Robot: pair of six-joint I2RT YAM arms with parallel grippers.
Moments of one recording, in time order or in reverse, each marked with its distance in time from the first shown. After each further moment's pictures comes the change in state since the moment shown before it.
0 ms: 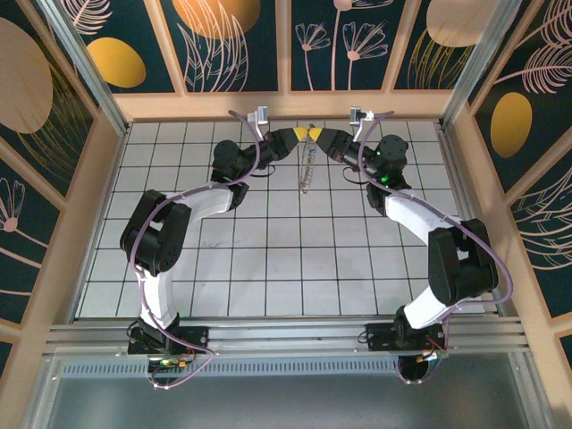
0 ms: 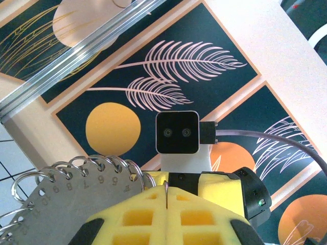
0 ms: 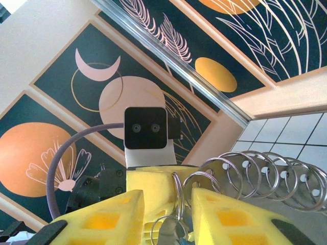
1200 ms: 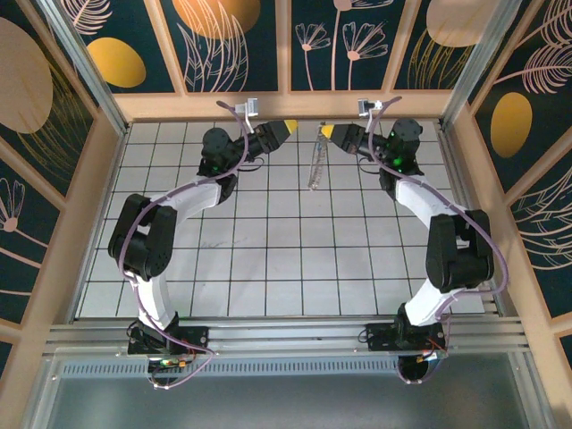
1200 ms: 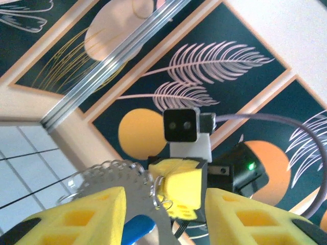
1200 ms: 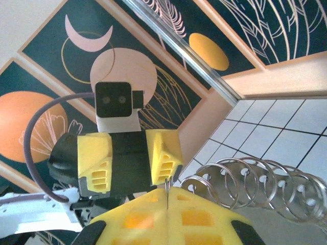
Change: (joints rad) left arm 0.068 -0.073 0.035 -0.237 0.044 0.187; right arm -0.143 0.100 0.161 -0.161 -0.292 -0.127
